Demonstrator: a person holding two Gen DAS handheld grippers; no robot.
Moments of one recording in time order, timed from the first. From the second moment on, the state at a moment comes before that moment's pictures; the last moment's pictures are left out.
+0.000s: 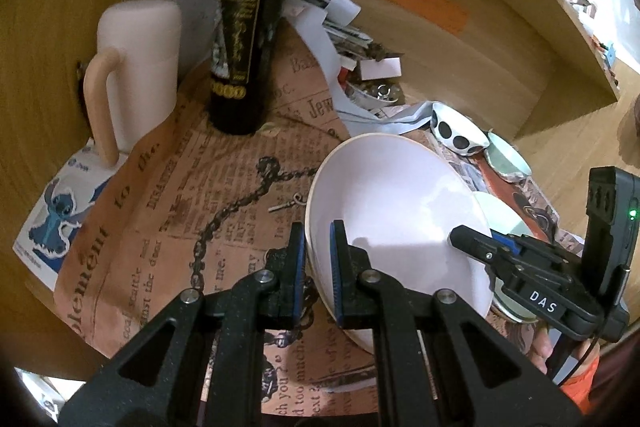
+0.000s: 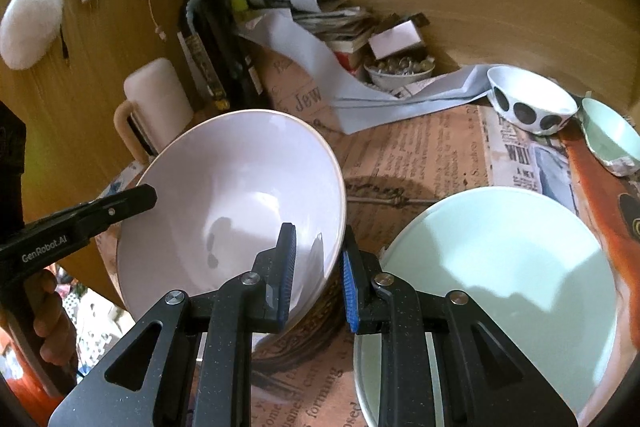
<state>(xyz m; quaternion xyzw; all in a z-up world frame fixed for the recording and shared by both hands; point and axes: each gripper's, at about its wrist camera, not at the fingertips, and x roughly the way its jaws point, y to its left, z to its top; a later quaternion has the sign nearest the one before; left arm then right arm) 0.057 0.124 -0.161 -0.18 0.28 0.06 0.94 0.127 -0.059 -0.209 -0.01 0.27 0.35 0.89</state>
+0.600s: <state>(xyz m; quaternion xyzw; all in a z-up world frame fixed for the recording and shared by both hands) 0.062 0.128 -0.173 -0.17 0.29 0.07 0.94 0.131 -0.047 -0.215 -0.03 0.28 0.35 0.89</state>
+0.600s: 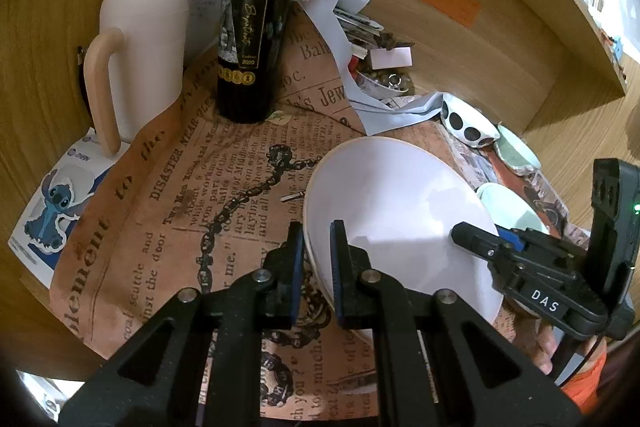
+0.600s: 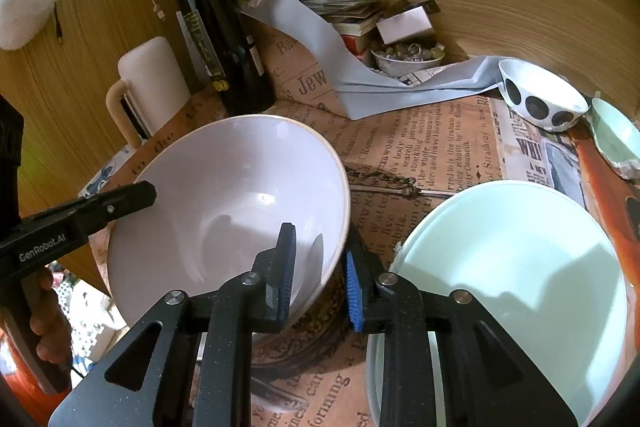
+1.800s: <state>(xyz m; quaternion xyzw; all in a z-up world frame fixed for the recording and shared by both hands) 0.077 0.056 -0.056 -0.10 0.14 0.04 0.98 0.155 -0.193 -0.136 0.04 0.15 0.24 0.96</state>
